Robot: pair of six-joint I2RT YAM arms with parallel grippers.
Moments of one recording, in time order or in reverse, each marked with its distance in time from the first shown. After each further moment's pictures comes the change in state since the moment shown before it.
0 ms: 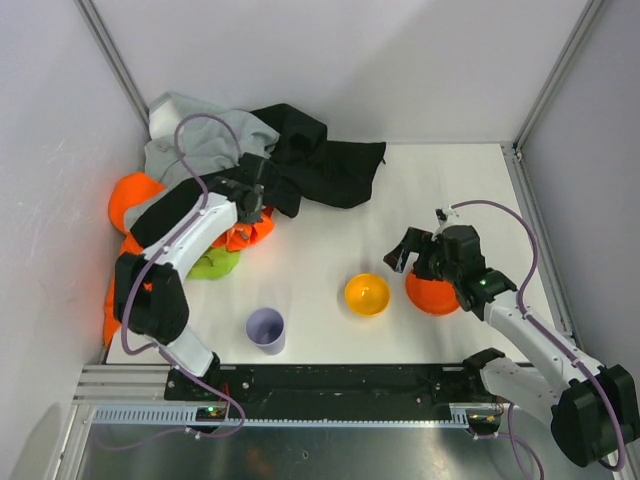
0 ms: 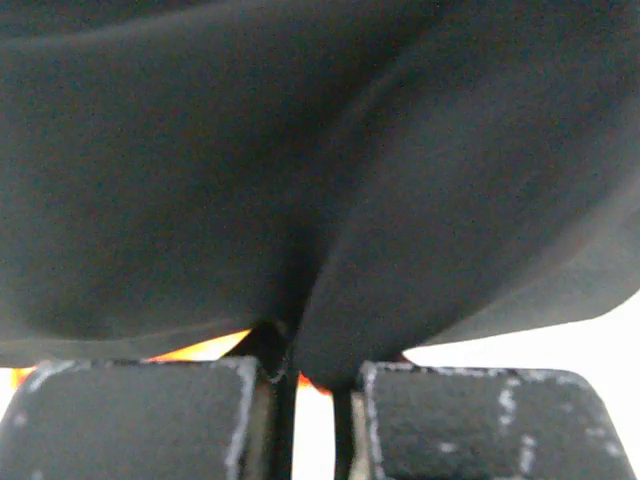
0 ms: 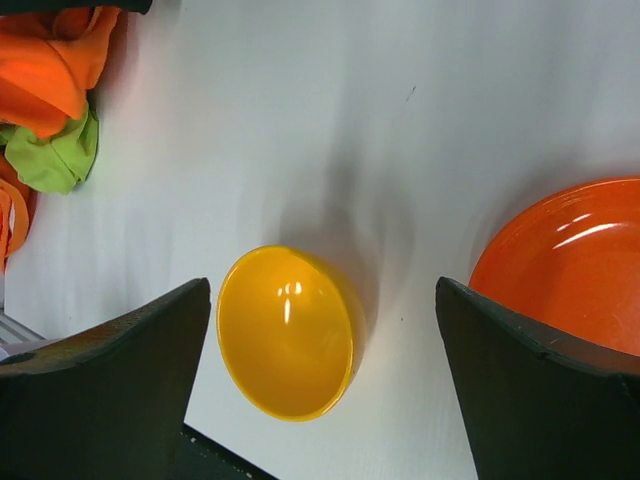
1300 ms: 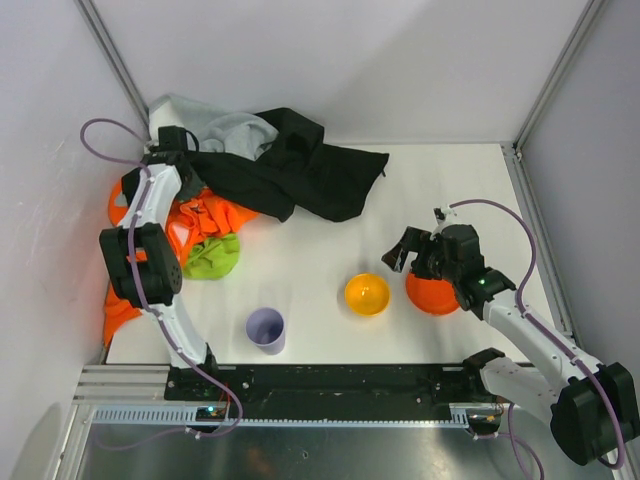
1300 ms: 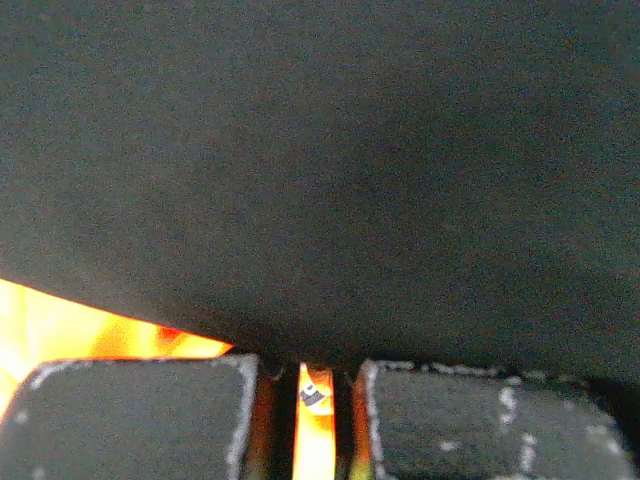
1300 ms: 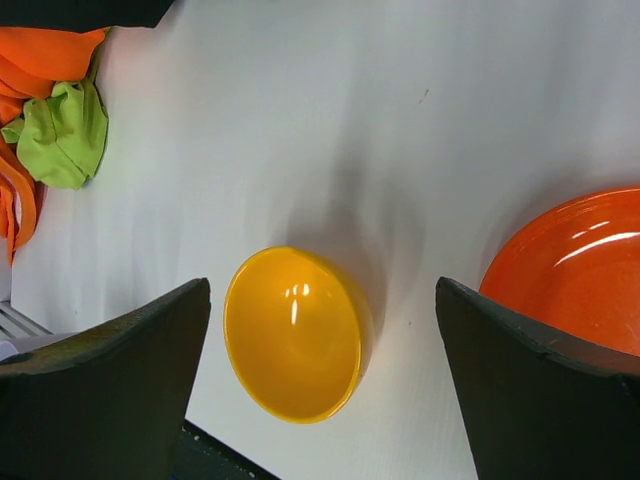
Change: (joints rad) left arm 0.475 0.224 0.284 0.006 0.201 -0.252; right arm 0.003 0.012 0.000 0.024 -0.023 -0.002
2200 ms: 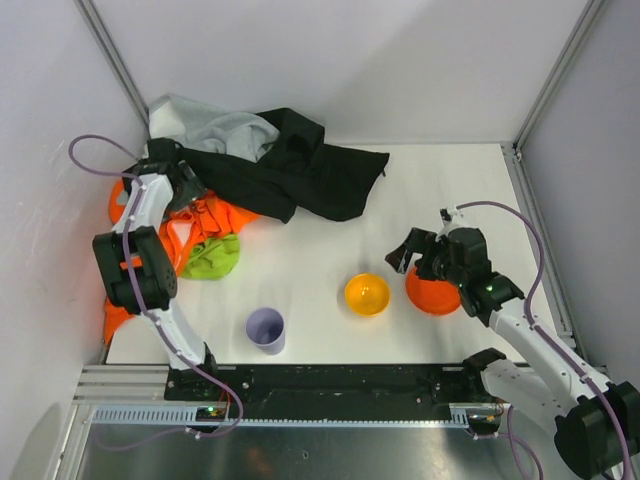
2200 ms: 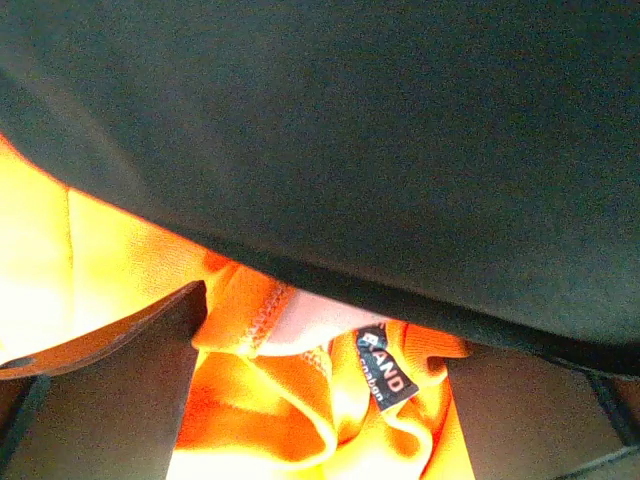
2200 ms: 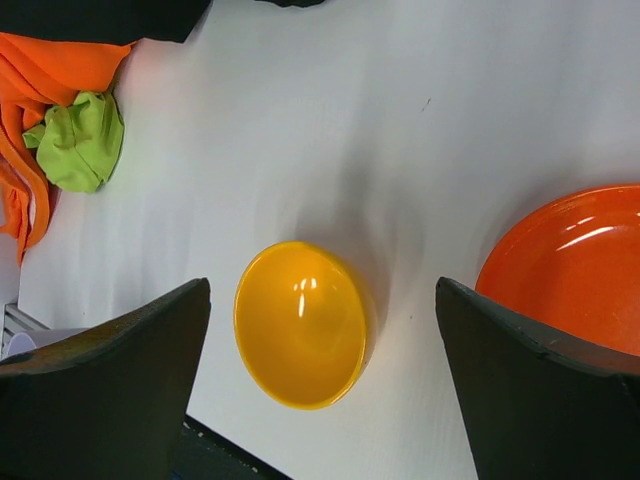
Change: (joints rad) left arm 0.070 0.005 -0.089 0.061 0.019 -0.024; right arm 0.000 -0.081 0.000 -0.042 0.013 -0.006
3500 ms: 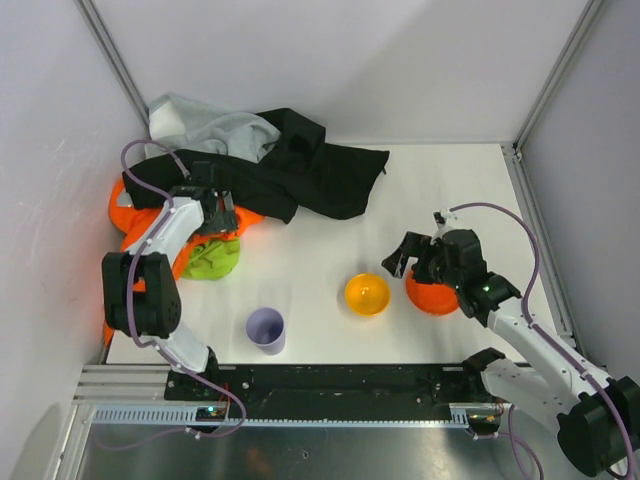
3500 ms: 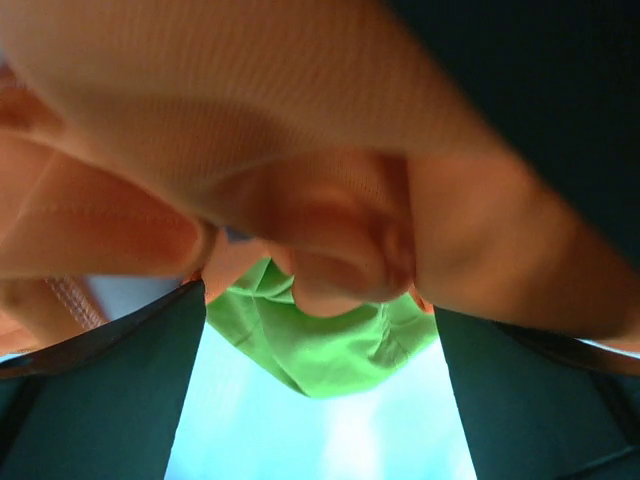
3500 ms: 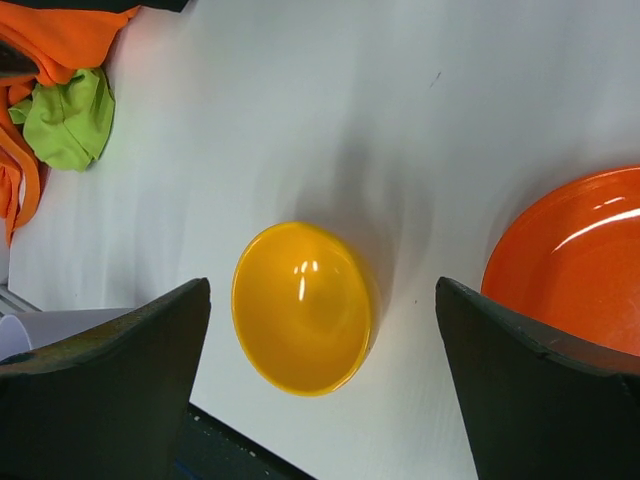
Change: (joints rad) left arm -0.229 -0.260 -0.336 -0.014 -0.087 0.177; right arm 0.042 -0.001 0.000 -0.027 0.014 0.001
